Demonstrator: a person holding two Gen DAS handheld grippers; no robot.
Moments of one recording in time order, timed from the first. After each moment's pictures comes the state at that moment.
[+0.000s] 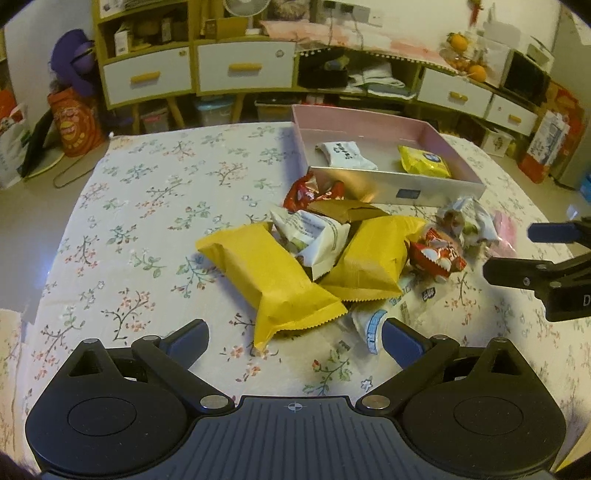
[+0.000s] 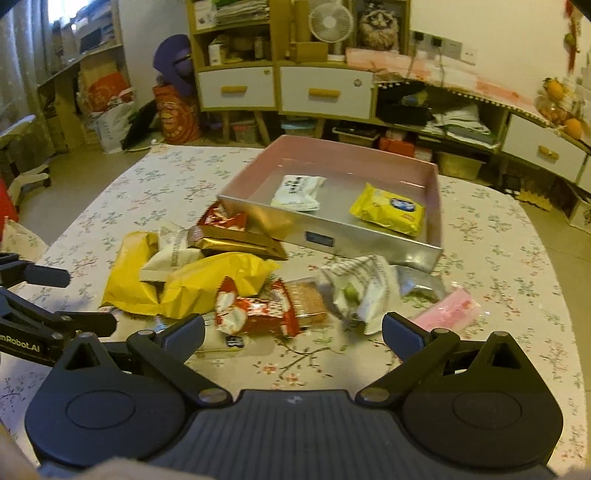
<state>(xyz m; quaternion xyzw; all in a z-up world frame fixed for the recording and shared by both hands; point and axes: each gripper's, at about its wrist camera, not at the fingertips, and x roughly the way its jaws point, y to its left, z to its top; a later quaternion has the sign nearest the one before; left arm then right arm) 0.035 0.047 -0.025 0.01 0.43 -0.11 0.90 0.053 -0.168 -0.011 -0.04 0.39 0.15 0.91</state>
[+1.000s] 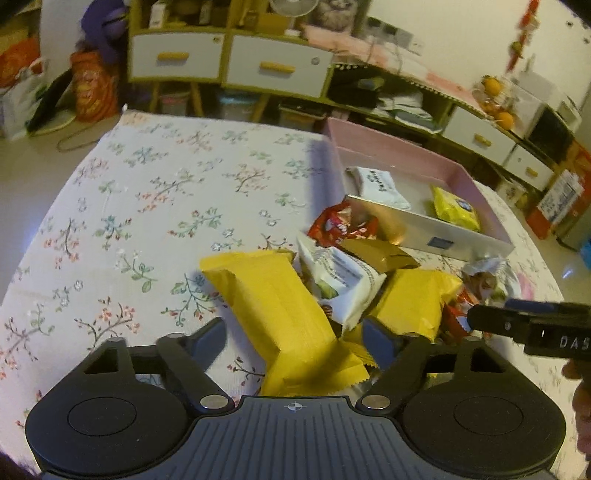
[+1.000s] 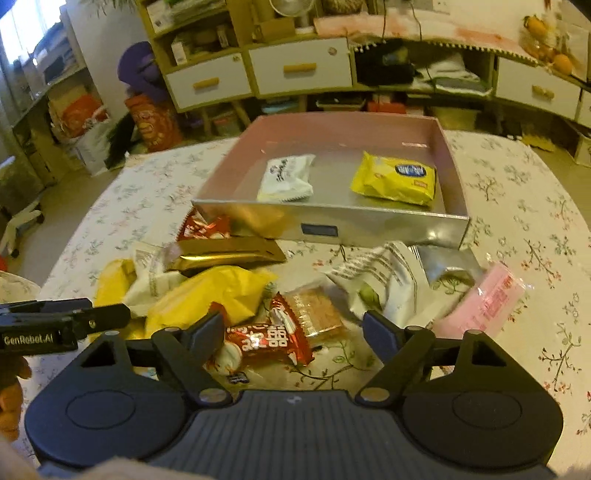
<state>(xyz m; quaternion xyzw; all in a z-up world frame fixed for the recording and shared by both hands) 0.083 0.066 -0.045 -0.09 0.43 -0.08 0.89 0.092 -0.169 -0.033 0.04 0.43 0.12 0.89</state>
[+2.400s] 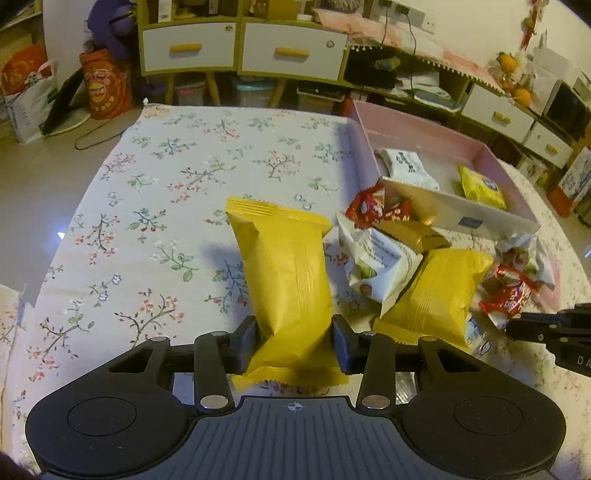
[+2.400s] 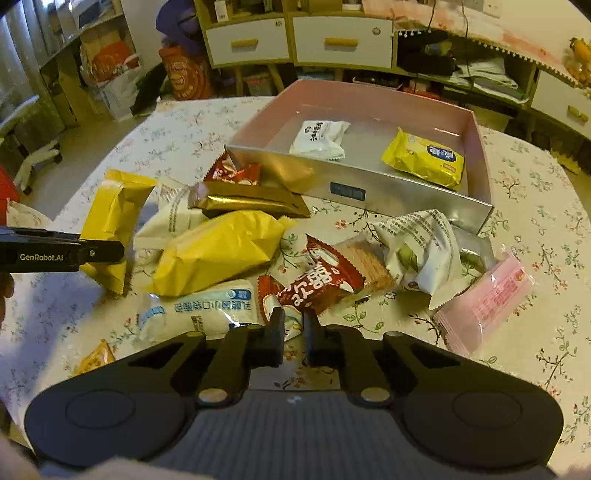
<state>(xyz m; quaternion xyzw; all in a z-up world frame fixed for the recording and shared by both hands) 0.078 0.083 -0.038 -0.05 0.45 -0.06 0.89 0.076 -0.165 -0.030 -0.02 0.47 0.18 0.87</state>
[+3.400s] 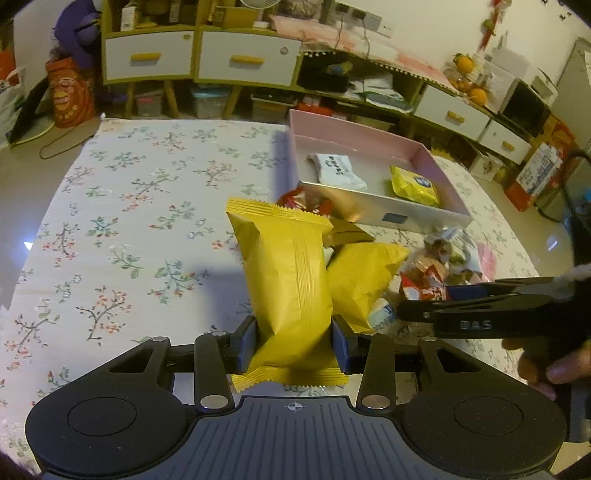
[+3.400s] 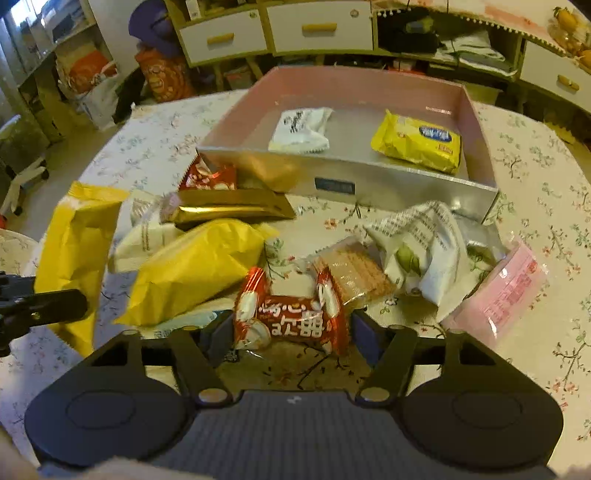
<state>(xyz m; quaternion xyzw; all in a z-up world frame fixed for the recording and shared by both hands) 0.054 0.051 -0.013 -0.06 0.45 -0.12 0.88 0.102 -0.163 -0.049 0.01 0.49 0.15 0.86</state>
